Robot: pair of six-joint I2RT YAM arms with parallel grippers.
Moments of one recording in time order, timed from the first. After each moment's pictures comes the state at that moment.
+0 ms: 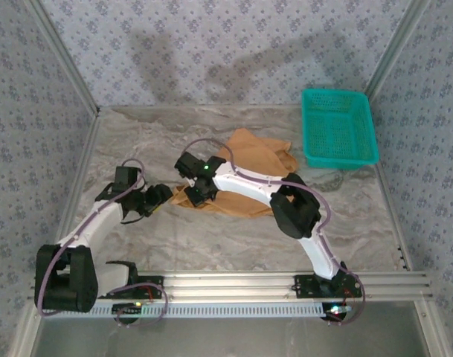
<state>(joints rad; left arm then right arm) -0.12 1.18 0.61 -0.44 0.42 -0.69 0.96 2.15 1.81 -0.86 0.02 0.28</state>
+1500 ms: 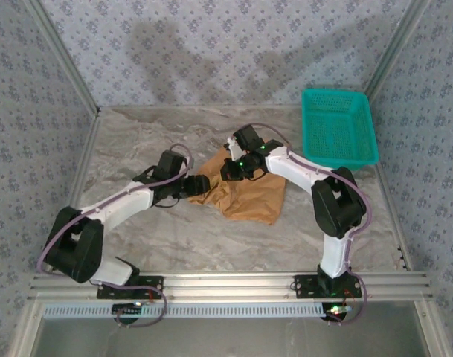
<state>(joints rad) -0.51 1.44 0.84 -0.28 0.28 -0.62 0.60 1.87 1.42 -0.57 -0.45 0.40</state>
